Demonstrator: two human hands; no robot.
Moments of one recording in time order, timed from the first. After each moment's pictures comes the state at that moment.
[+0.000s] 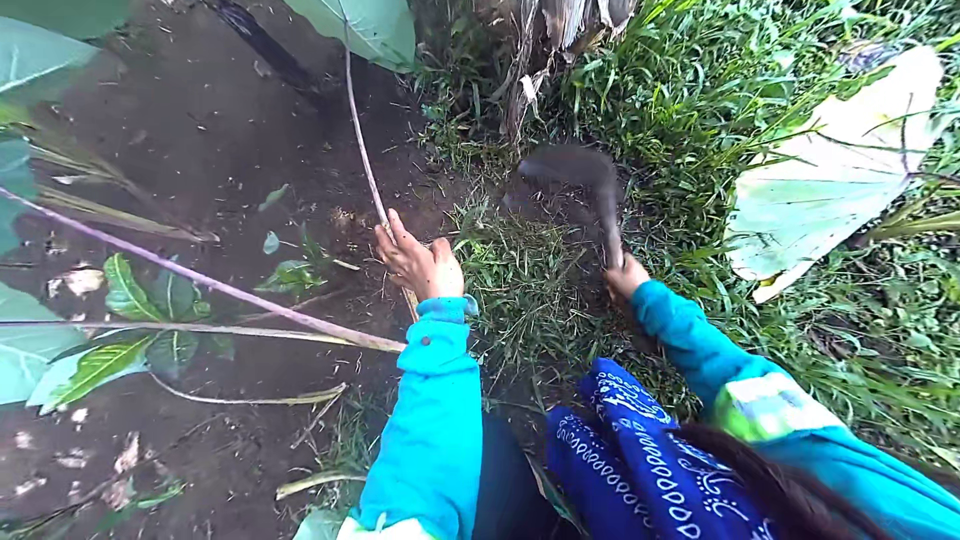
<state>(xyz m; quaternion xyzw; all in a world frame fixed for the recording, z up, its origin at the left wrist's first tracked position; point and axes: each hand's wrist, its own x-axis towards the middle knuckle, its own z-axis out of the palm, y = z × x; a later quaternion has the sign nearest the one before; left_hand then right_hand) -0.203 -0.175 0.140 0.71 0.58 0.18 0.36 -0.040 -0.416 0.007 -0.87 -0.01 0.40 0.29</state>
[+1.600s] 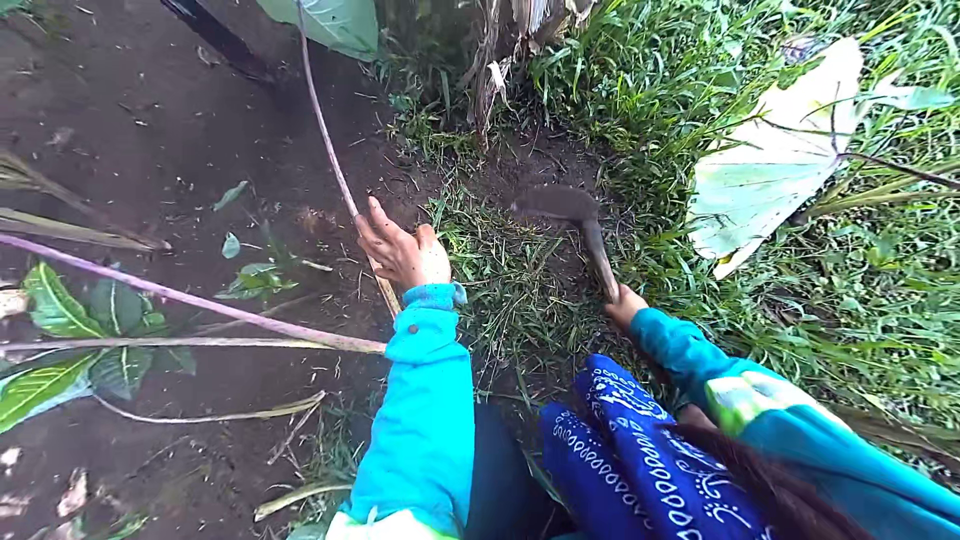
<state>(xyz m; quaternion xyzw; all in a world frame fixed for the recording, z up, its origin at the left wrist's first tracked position) -0.190 -0.179 0.148 0.71 0.59 0.15 0.36 -0.069 -0.485 0.011 -0.86 0.04 0.47 0.16</state>
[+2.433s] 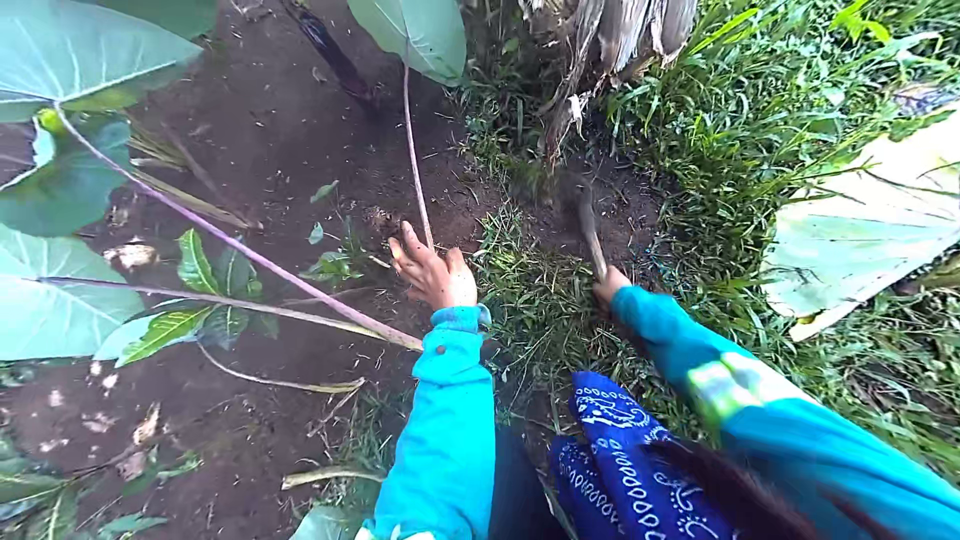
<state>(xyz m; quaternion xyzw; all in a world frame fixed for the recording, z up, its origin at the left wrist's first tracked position) -0.231 -0.162 0.146 0.70 0.61 0.18 0.33 -0.068 -0.366 -0.038 -0.93 -0.16 0.26 0.22</state>
